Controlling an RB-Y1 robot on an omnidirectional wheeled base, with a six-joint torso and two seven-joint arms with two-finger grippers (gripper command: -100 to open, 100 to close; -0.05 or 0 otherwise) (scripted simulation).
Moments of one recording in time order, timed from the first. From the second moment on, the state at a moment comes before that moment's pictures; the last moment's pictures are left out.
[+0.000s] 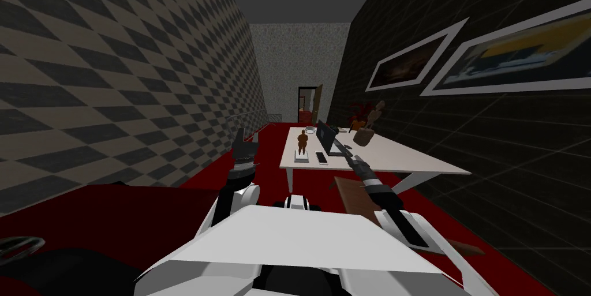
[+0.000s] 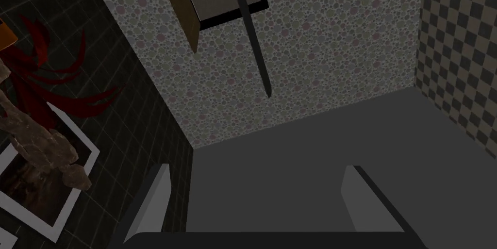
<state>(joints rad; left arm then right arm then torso) 0.47 -0.03 -0.07 -2.38 0.04 -0.46 0.04 0.54 -0.40 -0.19 -2.11 0.33 -0.21 0.39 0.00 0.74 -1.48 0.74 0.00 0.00</state>
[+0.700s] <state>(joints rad) 0.47 -0.03 -0.07 -2.38 0.04 -0.46 0.04 0.54 -0.58 -0.27 -2.03 0.52 -0.12 0.52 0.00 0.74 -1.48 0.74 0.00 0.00</state>
